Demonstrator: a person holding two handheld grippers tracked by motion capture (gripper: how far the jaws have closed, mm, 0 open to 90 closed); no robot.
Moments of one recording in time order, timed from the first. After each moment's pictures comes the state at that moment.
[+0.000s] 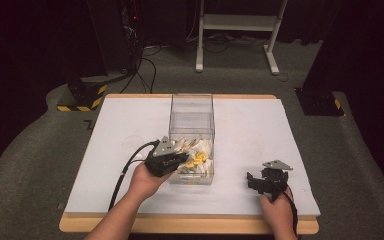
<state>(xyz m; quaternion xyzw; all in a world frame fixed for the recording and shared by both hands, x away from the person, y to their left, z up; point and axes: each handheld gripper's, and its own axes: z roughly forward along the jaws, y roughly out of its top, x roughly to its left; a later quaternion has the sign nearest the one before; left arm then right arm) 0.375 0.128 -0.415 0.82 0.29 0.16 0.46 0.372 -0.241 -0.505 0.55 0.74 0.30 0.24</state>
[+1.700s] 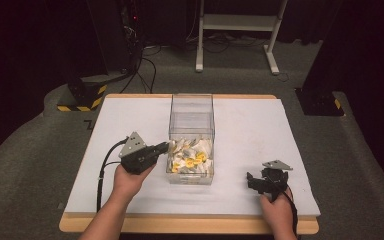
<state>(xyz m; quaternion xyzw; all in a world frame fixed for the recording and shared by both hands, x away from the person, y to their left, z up) 0.362 0.186 -0.400 0.74 0.33 0.21 0.54 0.372 -0.241 -0.505 0.55 0.74 0.30 0.24</state>
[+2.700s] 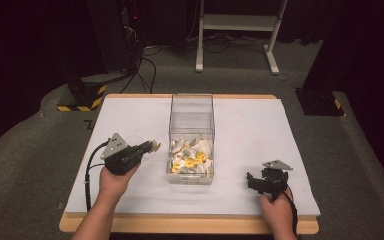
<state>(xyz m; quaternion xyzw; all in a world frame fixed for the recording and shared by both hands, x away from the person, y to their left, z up) 0.357 0.227 -0.406 0.72 0.37 0.23 0.54 0.372 -0.241 -0.505 0.55 0.74 0.30 0.24</state>
